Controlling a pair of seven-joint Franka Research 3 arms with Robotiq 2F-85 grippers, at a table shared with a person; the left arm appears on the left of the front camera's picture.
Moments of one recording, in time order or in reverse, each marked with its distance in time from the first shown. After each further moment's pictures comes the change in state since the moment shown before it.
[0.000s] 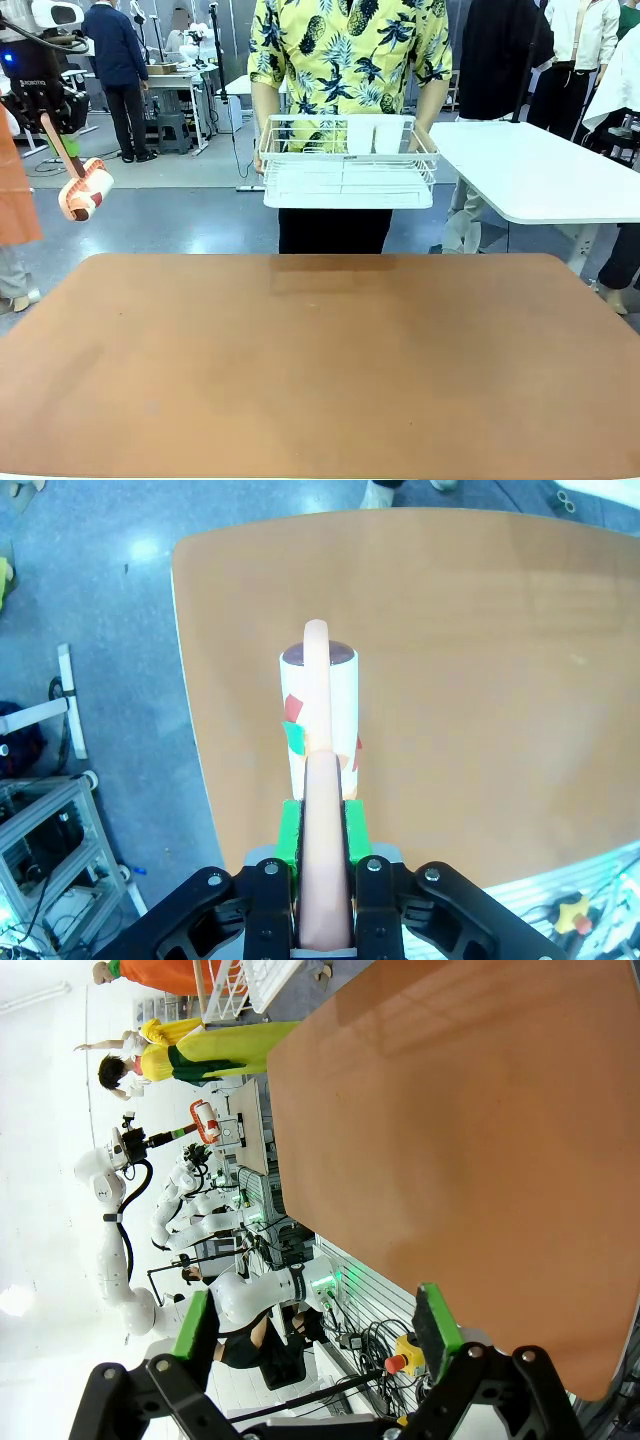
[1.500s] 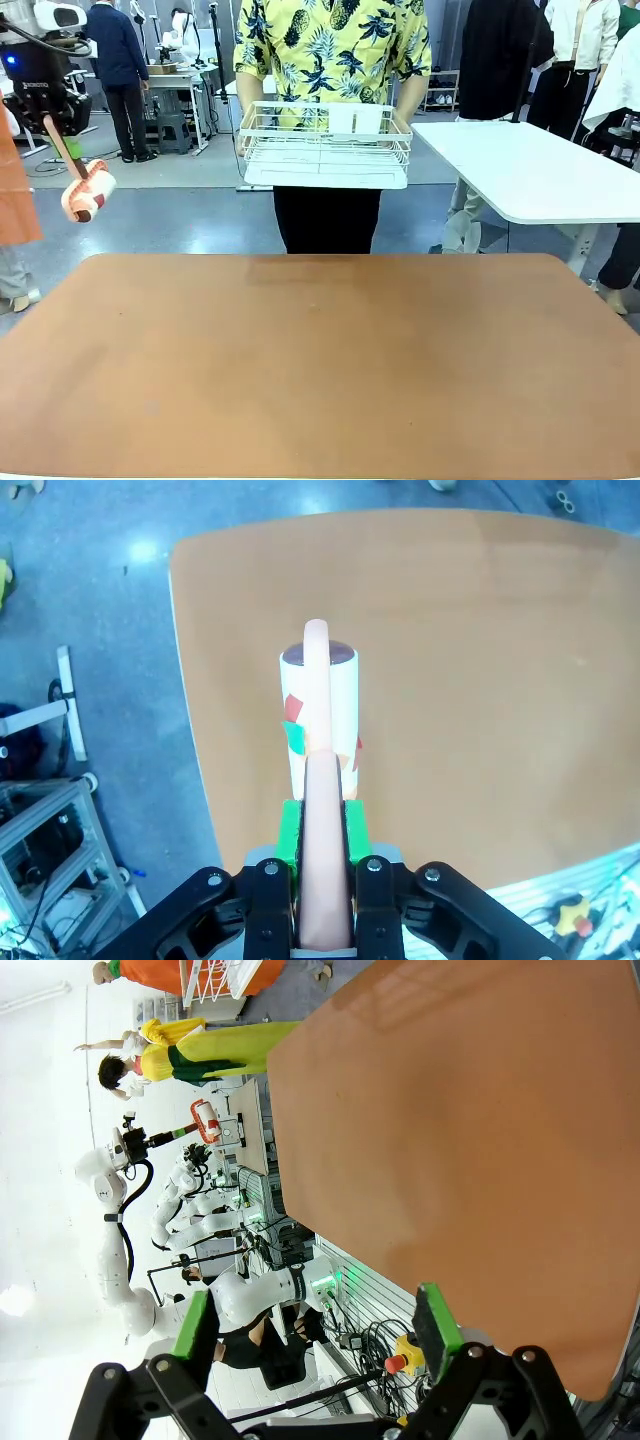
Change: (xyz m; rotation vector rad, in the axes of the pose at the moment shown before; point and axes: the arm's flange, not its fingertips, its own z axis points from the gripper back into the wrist) left arm 0.000 0.001 -0.001 0.000 -0.007 0.001; right arm 0.000 0.000 0.000 0.000 0.000 0.000
